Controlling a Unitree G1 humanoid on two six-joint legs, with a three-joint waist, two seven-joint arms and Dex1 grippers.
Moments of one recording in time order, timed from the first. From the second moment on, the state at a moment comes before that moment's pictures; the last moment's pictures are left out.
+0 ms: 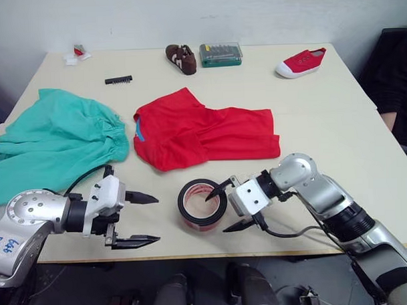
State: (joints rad) left arm -0.10 1.00 0.11 -0.41 -0.59 0.46 -1.16; right arm -0.67 -0.59 0.49 0.03 0.05 -0.15 1.41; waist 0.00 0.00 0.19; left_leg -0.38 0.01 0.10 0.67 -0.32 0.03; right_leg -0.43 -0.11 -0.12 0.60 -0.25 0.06
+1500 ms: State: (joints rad) left arm -0.78 0.45 -0.21 0.00 -0.60 0.53 -1.37; right arm 0.29 -0.98 -0.75 0.26 0.14 0.29 1.01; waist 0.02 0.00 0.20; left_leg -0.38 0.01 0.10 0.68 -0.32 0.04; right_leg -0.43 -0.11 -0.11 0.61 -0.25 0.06
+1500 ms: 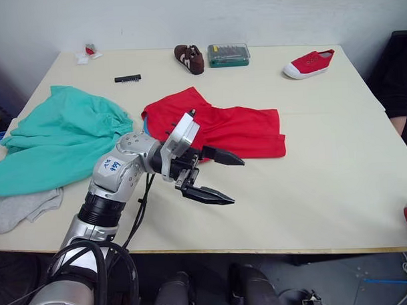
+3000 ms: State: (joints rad) left arm -0.85 0.39 -0.29 0.56 0.04 0.06 -0.96; right arm -0.23 -0.79 0.00 -0.38 0.29 0.49 0.79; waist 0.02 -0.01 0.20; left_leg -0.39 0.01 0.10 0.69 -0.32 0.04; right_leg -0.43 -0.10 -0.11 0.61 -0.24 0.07
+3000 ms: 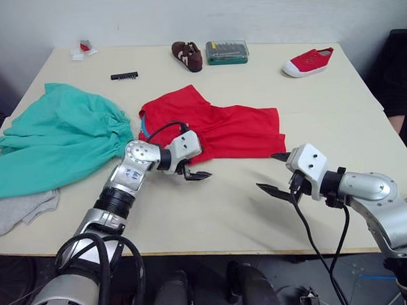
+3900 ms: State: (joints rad) left arm -0.92 0.36 -0.18 0.76 0.04 0.04 -0.96; right arm -0.21 -0.79 -0.02 -0.30 0.28 0.46 0.78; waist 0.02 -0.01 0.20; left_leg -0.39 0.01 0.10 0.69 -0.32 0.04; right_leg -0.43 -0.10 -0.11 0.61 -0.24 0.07
